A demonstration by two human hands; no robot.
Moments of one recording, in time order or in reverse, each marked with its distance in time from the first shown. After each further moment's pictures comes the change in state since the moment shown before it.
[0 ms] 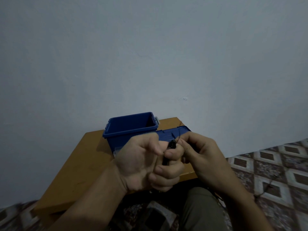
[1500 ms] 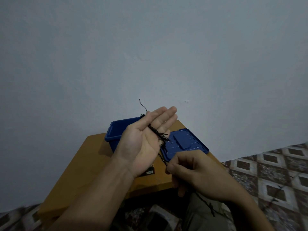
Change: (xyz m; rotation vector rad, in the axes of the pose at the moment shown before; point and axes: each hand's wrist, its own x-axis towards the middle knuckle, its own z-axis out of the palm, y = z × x) left_hand 0.016 0.021 0.002 -0.111 0.690 0.556; right_hand -0.006 -0.018 -0.002 -0.229 -0.361 0.302
